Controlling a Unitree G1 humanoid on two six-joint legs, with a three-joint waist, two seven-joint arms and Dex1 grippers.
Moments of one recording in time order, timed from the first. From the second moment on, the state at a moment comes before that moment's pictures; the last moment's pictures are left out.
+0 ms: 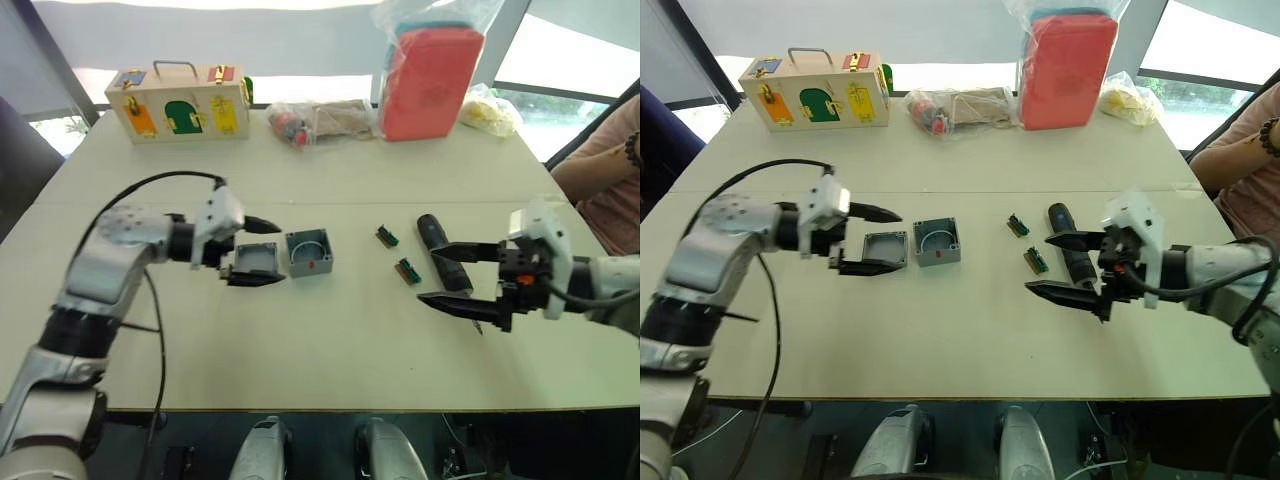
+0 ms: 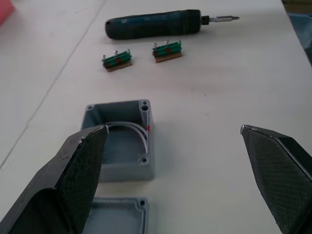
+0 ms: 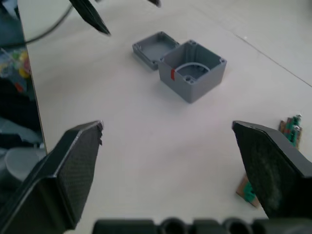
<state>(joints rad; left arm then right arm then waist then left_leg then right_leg) -0.72 0.70 -0.19 0.13 -0.31 0.26 -1.32 -0.20 -0.96 -0.30 -0.60 0.88 0.91 0.84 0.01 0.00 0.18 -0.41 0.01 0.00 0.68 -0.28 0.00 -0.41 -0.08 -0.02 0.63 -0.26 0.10</state>
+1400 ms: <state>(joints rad) -1.05 0.38 -0.49 0.87 -0.06 -0.38 -1.61 -0.13 -0.85 -0.22 -0.73 0.84 0.90 0.58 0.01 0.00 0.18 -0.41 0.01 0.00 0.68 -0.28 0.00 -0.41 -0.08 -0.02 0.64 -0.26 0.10</state>
